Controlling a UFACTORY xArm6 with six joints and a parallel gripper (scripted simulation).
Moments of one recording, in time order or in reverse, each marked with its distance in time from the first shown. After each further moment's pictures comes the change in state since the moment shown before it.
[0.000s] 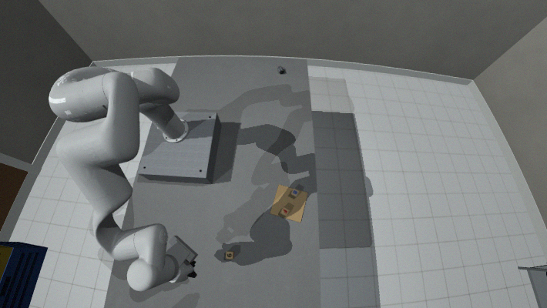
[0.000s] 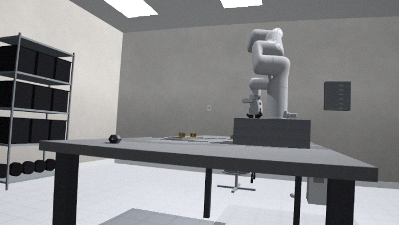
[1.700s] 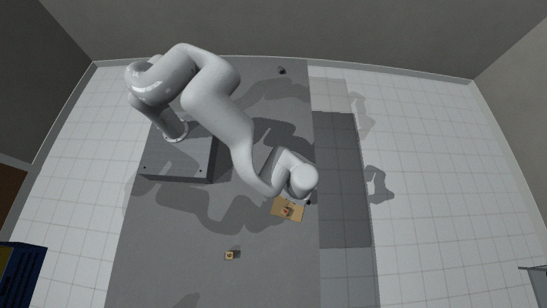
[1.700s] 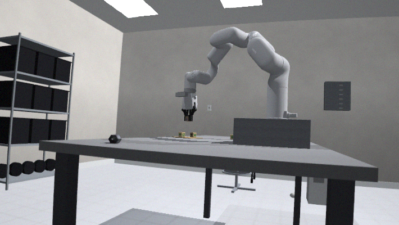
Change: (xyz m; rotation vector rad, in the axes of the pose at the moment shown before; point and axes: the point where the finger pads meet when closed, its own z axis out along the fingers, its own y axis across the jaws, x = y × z) arm 0.421 0.180 -0.004 -0.001 -0.001 -0.083
